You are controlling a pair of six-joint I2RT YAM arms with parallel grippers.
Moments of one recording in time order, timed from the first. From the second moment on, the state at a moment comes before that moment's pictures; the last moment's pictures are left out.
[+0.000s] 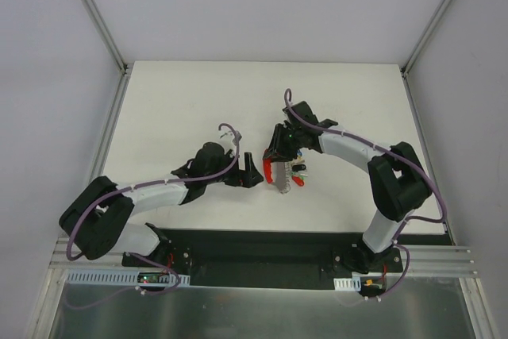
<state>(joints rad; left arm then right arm) -0.69 1.31 0.49 0.27 0.24 -0.62 0.59 1.73 1.14 -0.38 -0.34 0.74</state>
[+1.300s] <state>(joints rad) -0.72 1.24 0.95 -0.21 0.52 -0.27 0.54 0.85 0.88 -0.32 -0.18 0.31</state>
